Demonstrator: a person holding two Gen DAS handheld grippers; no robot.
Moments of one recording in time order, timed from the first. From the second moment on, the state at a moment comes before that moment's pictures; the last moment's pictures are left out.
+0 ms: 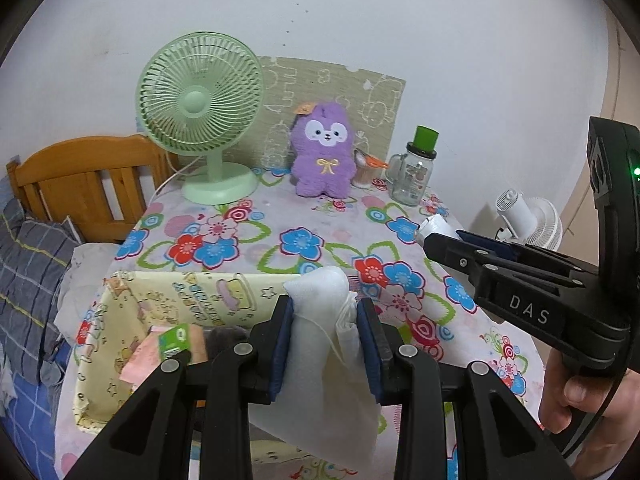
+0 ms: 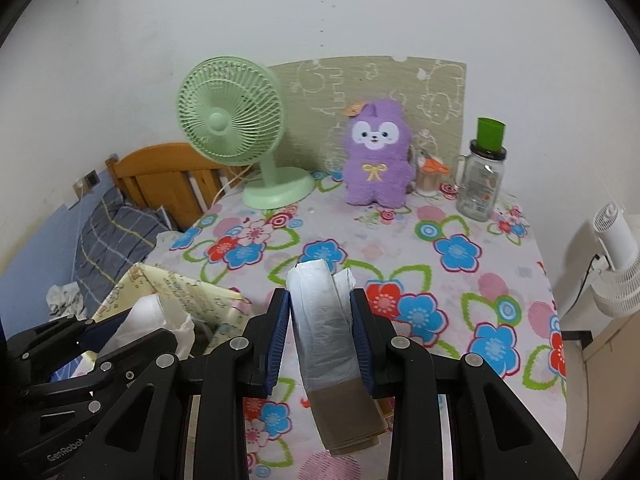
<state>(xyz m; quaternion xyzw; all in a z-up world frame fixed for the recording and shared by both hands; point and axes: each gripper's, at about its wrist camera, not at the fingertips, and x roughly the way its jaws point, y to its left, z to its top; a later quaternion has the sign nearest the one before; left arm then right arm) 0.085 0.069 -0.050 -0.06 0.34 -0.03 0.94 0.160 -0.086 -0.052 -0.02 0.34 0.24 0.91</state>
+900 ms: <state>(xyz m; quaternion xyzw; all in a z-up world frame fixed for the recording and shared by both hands) 0.057 0.145 -0.044 -0.10 0.32 0.02 0.94 0.136 0.005 -0.037 -0.07 0.32 0.29 0.90</state>
